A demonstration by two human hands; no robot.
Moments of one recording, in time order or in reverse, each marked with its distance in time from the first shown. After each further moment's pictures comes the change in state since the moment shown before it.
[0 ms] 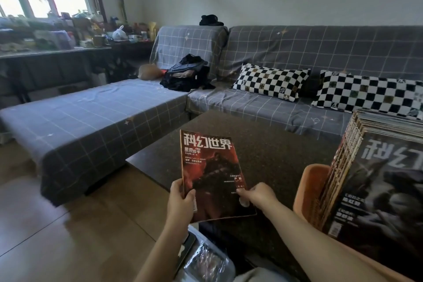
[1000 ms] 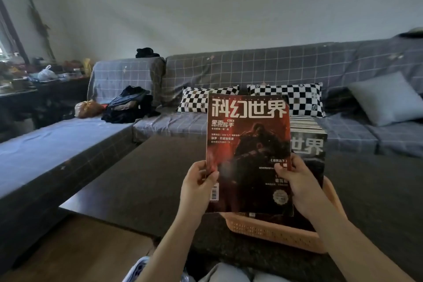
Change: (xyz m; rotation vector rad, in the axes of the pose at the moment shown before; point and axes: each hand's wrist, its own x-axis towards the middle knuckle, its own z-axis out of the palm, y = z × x) left_hand -0.125 0.109 0.127 -0.119 -0.469 0.319; right_hand -0.143 0.135 -0.189 1.094 0.295 -0.413
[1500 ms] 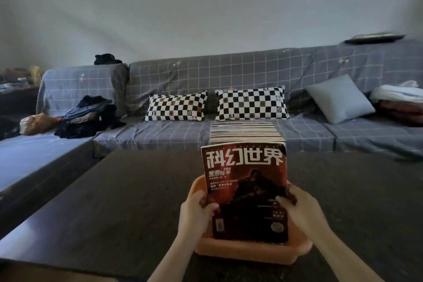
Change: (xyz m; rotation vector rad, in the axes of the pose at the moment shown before) left_hand 0.019 -0.042 0.079 0.484 -0.197 -0.071; right_hand 0.009 0.024 -0.098 -0.931 0.229 -0.076
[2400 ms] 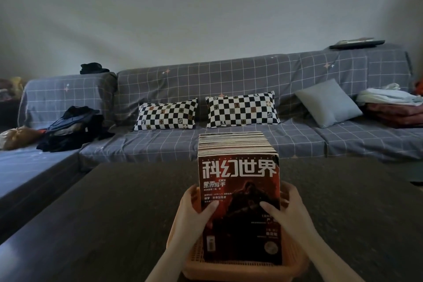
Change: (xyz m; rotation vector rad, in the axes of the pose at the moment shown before) left_hand 0.037 0.008 0.014 -0.070 -0.052 0.004; right_hand 0.024 0.010 0.005 0.273 0.031 0.014
